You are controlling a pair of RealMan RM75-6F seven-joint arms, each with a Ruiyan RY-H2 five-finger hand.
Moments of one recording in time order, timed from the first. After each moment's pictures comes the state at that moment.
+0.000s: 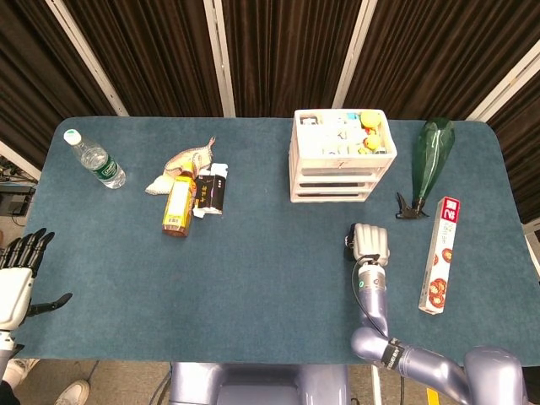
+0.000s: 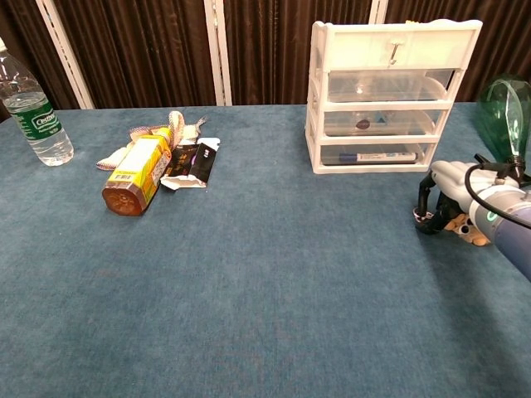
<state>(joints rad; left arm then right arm) -0.11 -1.11 -0.04 -1.68 1.45 1.43 0.03 0.68 -1.86 0.33 -1.20 -0.64 1.15 -0.72</state>
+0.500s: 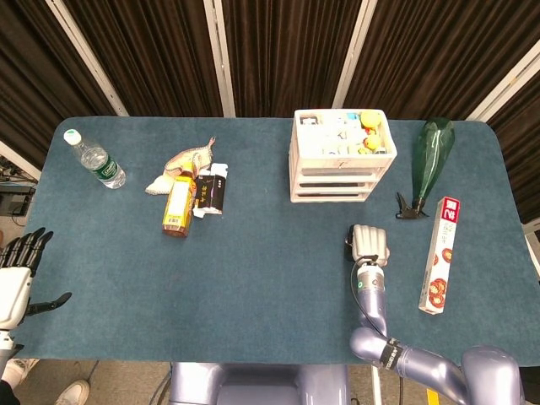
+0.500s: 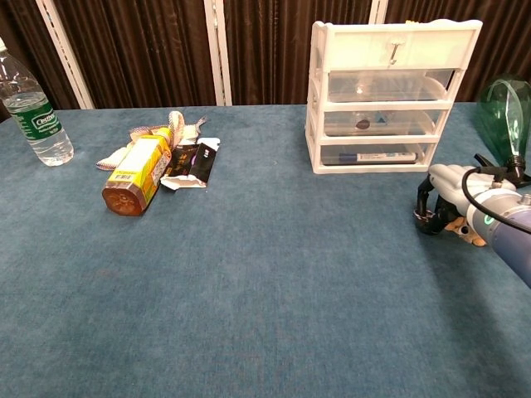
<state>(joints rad) -0.11 -1.10 -0.04 -1.68 1.45 1.42 0.01 0.68 -1.87 0.33 -1.18 -0.64 1.14 -0.73</state>
